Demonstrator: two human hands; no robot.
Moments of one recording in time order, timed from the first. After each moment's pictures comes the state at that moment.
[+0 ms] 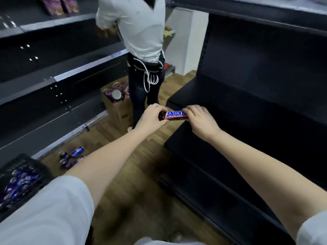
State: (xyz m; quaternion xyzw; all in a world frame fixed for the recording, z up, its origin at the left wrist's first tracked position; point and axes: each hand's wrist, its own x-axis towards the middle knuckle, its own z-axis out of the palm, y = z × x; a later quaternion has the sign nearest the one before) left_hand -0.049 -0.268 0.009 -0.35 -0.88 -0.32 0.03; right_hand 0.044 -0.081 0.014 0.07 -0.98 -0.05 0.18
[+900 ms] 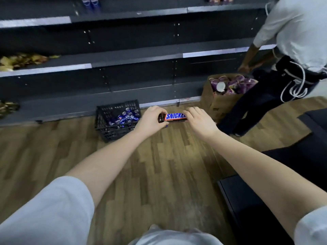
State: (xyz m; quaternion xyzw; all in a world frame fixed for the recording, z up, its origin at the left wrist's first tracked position) left_hand 0.079 -0.652 -0.008 -0.03 -0.96 -0.27 0.10; right_hand 0.025 -0.449 -0.010 0.40 -0.90 0.01 0.15
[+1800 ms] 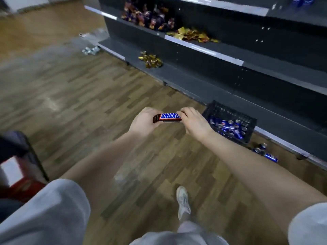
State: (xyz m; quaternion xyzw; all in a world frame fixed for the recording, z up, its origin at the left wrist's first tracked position) left_hand 0.372 -0.991 -0.023 0.40 -0.88 -0.18 0.19; right_hand 0.179 -0.911 -0.030 0.76 -0.64 0.09 0.09
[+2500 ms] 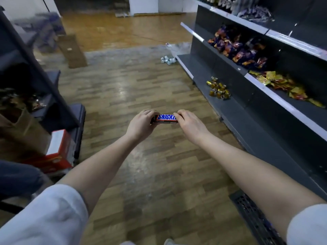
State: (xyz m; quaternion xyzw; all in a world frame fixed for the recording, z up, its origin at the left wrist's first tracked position) left_hand 0.435 -1.211 -0.013 0.61 -0.74 -0.02 0.29; right_hand 0.230 -1.233 0.007 0.90 -0.42 0.10 0.03
